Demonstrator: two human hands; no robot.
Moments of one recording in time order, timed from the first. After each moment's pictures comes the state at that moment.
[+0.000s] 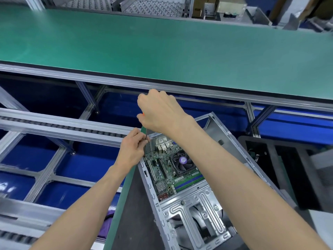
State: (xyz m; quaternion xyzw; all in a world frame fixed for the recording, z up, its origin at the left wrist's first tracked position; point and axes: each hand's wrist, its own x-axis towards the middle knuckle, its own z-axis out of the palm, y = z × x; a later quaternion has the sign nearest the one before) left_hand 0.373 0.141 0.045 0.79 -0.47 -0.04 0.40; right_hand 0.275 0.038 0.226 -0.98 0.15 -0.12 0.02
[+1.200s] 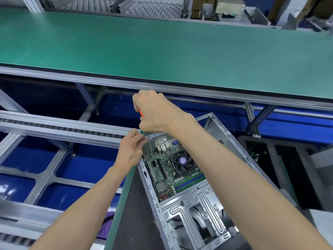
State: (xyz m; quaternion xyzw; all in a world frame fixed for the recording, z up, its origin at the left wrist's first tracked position) left_hand 0.372 0.141 0.046 0.79 -0.45 -0.05 0.41; right_hand 0.280 0.030 0.226 -0.99 0.09 -0.08 0.10
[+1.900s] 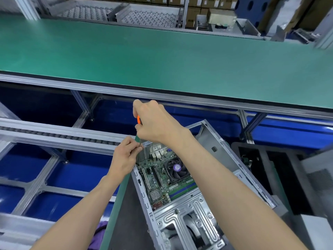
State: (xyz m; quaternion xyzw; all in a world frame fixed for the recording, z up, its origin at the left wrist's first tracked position) left_hand 0.372 0.146 0.046 0.77 -0.47 -0.06 0.42; right_hand 0.270 0.028 0.219 -0.97 0.13 -0.12 0.16
